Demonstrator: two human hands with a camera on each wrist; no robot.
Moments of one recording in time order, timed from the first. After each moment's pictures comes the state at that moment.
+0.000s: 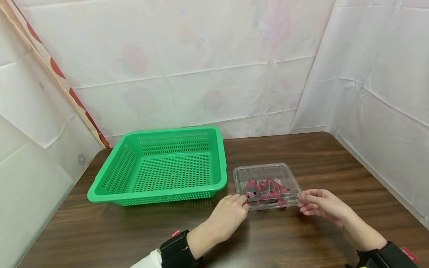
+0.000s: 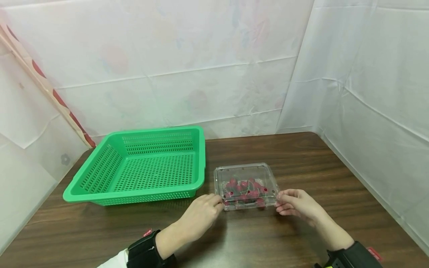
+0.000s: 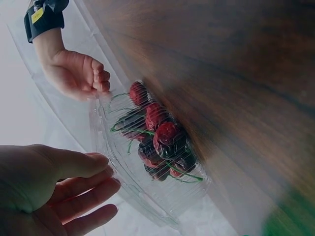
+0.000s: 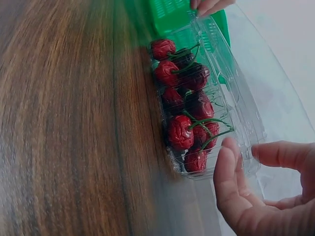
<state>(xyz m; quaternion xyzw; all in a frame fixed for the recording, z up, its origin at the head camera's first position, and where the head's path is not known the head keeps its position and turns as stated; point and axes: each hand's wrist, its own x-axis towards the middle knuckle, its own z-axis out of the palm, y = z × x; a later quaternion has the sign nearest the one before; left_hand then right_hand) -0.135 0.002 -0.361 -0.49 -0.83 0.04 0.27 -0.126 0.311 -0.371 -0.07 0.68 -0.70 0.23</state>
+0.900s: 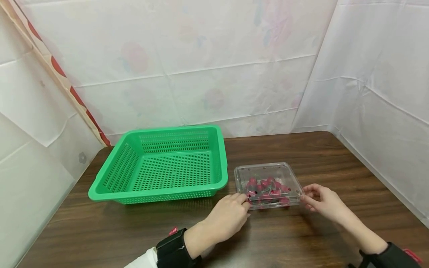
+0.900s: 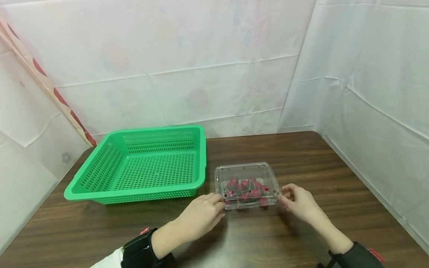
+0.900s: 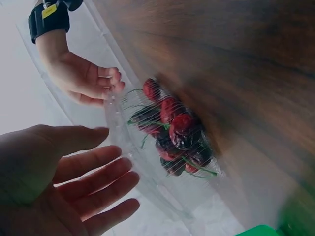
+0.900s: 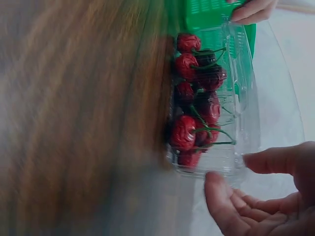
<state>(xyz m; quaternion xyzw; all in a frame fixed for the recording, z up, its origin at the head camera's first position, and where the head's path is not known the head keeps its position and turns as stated) -0.132 0.000 -0.353 -0.48 -0.85 -0.02 0.20 -0.116 0.285 -0.358 -0.05 0.91 -0.42 0.02</state>
